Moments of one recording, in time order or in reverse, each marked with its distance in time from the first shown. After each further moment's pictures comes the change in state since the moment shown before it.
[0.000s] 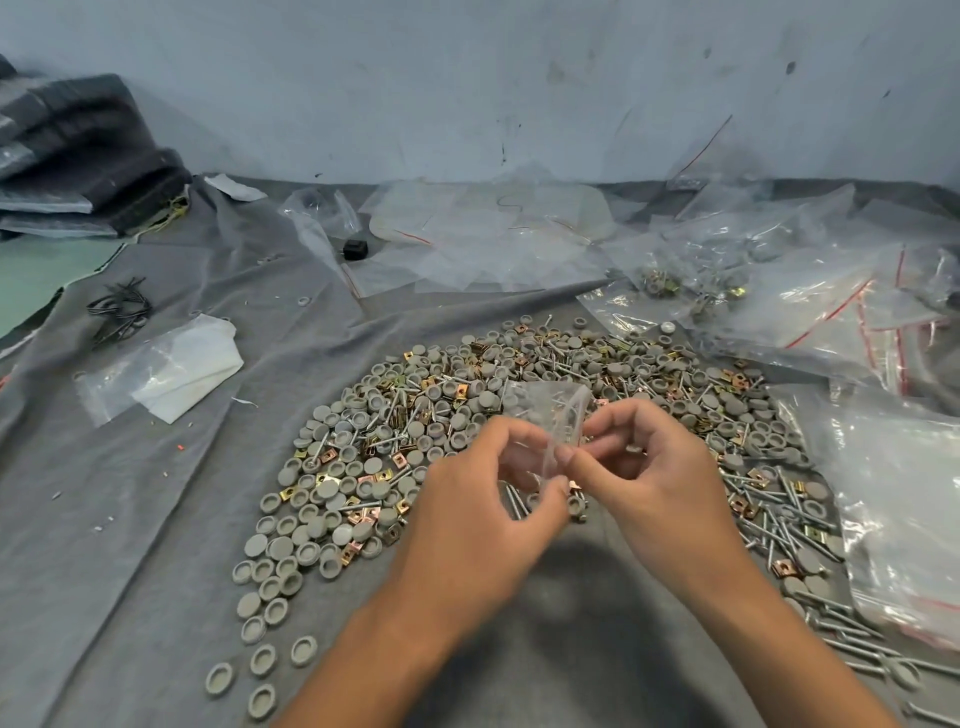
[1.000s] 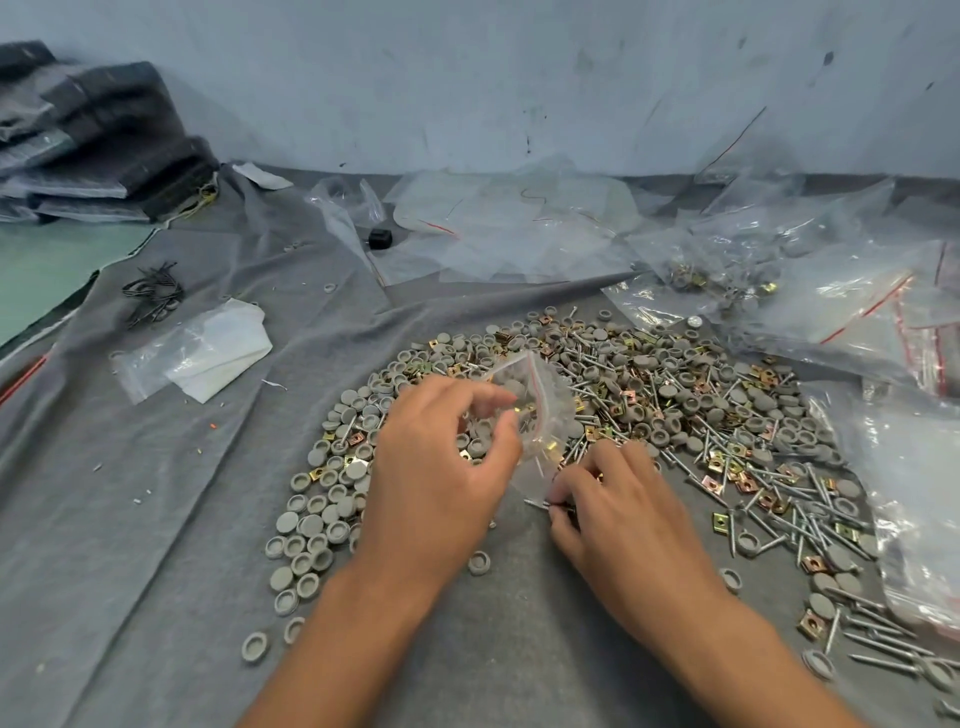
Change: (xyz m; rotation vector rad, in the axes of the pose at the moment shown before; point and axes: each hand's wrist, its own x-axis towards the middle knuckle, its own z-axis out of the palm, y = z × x) left_hand 0.009 -0.010 -0.034 0.259 0.297 0.109; right_hand -0.018 0.033 0.028 -1.228 -0.131 -0.433
